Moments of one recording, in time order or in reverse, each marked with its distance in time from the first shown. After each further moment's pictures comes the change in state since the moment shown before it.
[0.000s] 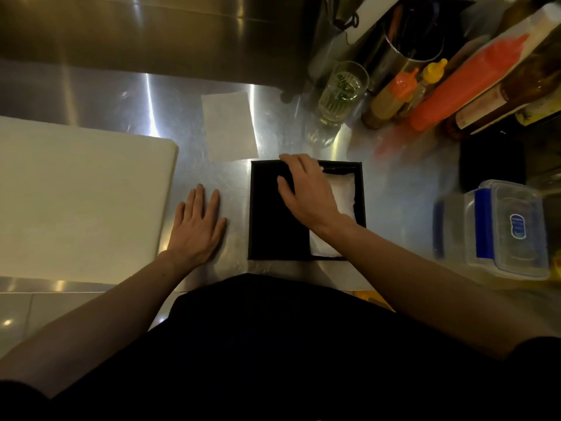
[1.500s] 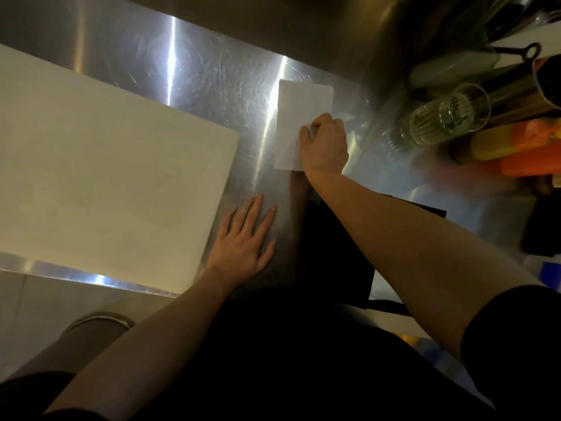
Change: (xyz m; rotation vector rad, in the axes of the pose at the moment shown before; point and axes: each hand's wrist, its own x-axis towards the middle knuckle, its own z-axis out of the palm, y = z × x) left_hand 0.000 -0.019 0.011 0.007 0.222 0.066; right_hand 0.166 -0.046 0.121 -0.091 -0.024 0.447
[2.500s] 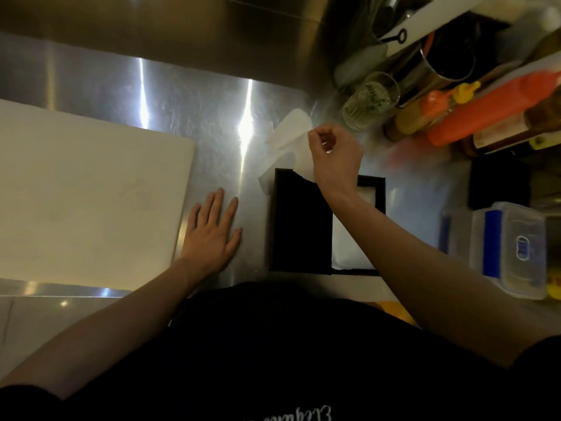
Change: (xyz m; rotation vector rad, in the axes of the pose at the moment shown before) left_hand 0.004 0.002 -0.004 -0.040 -0.182 -0.027; right_hand -0.075 0.057 -0.127 0.458 0.222 0.005
